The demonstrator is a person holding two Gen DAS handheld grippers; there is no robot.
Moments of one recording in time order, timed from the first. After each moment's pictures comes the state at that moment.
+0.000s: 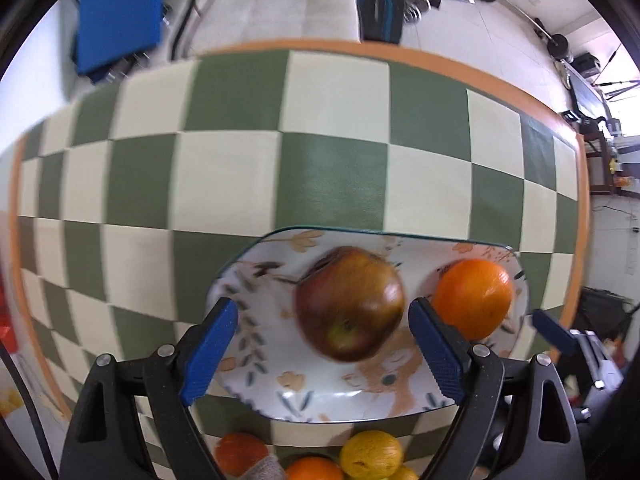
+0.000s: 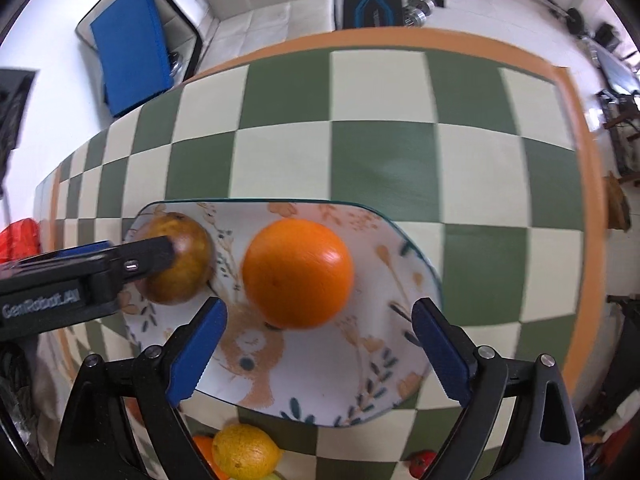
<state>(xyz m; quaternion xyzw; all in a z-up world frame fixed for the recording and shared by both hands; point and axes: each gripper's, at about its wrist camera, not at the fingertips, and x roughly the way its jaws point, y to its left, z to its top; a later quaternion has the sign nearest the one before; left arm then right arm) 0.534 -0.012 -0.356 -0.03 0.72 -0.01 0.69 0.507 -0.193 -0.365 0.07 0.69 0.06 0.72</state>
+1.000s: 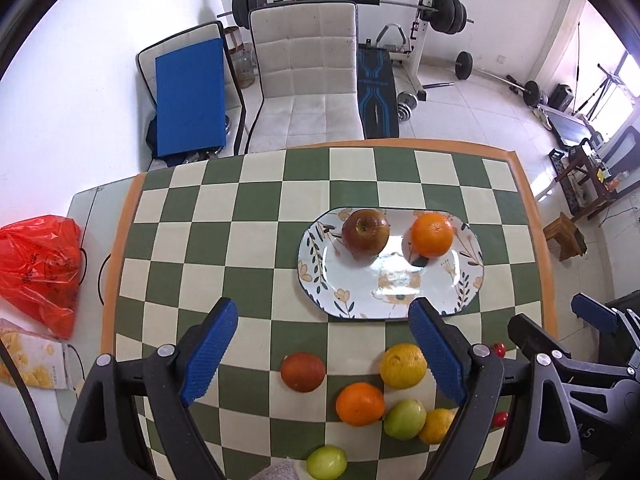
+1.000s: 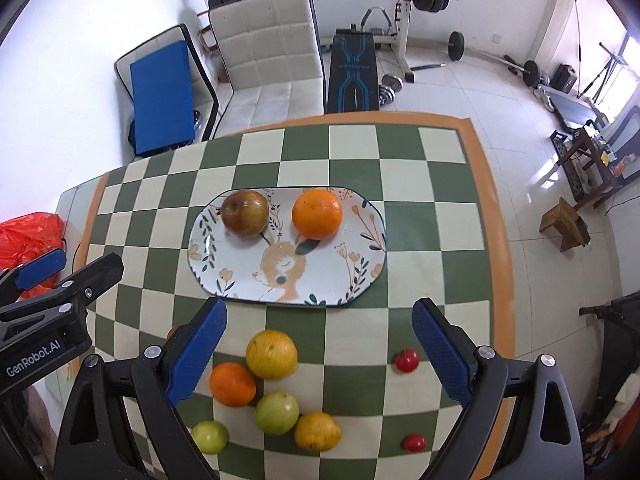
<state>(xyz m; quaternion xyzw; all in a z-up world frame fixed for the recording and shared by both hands) 0.367 0.004 -0.183 0.02 0.56 0.00 0.83 0.352 -0.172 -0.194 0.05 0.58 0.03 0.81</state>
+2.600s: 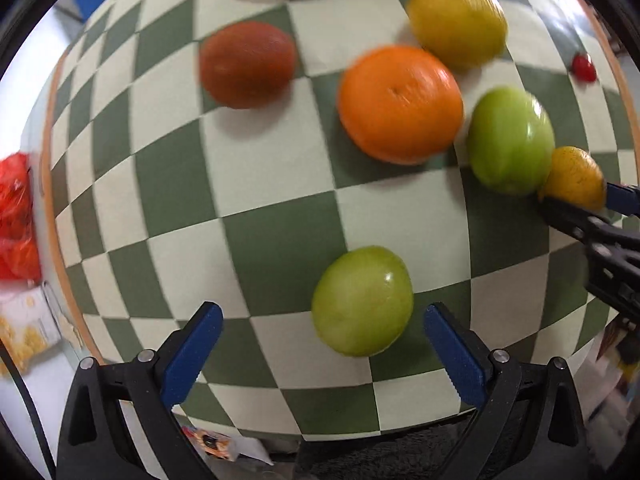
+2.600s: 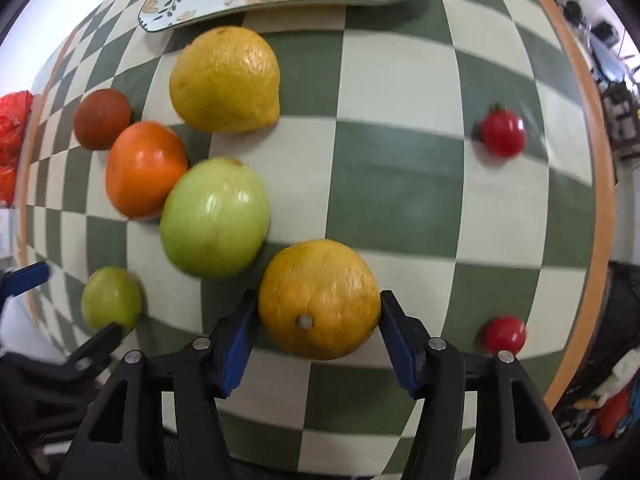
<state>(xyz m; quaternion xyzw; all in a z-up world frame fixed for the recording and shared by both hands) 0.221 -0.007 -0.395 0.14 0.76 -0.04 0.63 0.218 -0.153 -0.401 0.03 0.73 0.06 0.68</state>
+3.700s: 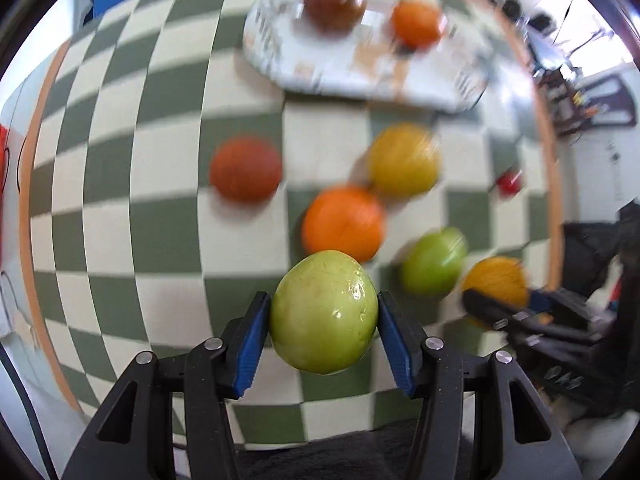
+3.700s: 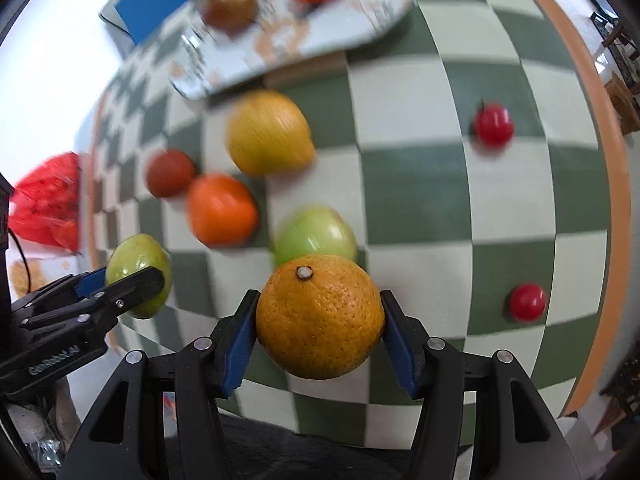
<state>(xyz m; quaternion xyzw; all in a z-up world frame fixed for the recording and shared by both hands) 0.279 0.010 -0.302 -0.04 0.71 -0.09 0.70 0.227 -0.185 -0.354 0.17 0.71 0.10 0.67</state>
